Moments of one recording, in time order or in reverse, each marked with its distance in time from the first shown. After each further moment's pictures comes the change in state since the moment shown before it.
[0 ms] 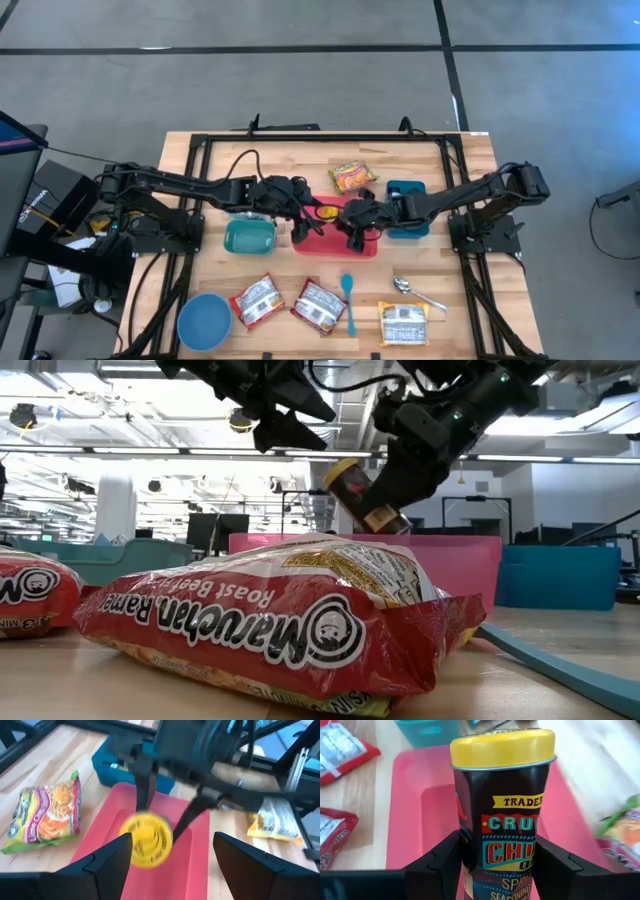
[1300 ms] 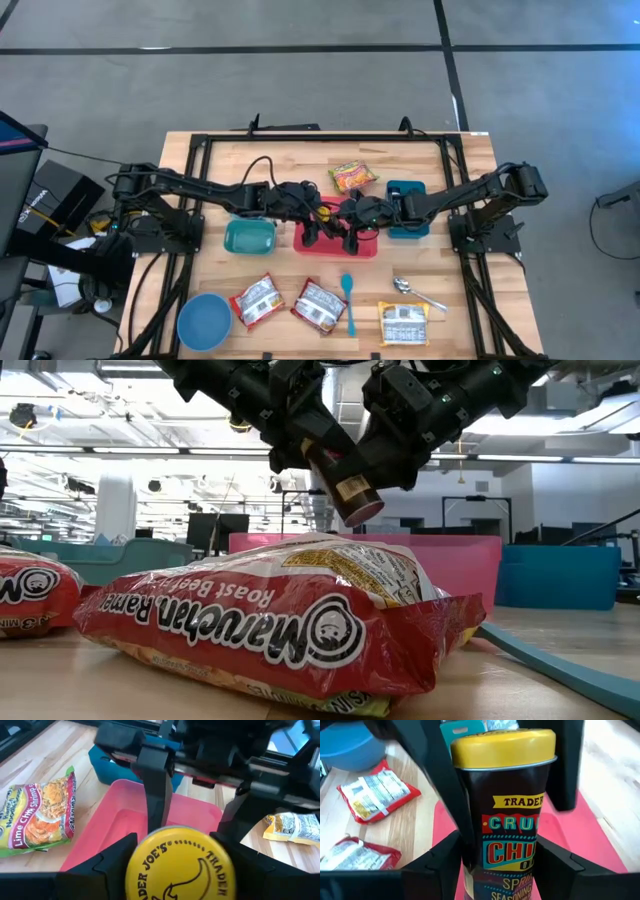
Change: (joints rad) left arm 0.002 0.125 0.000 0.127 -0.030 0.007; right arm -0.006 0.022 0.000 0.192 -0.110 0.010
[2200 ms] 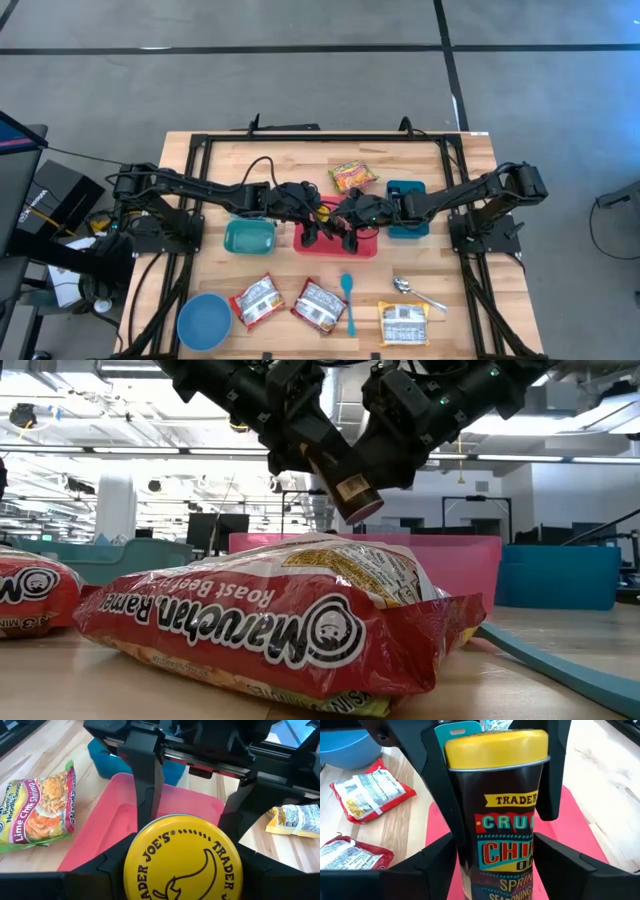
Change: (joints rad) left arm -0.002 0.004 0.000 -0.019 0.007 0.011; right arm -0.011 0.001 0.001 0.007 0.003 -0.036
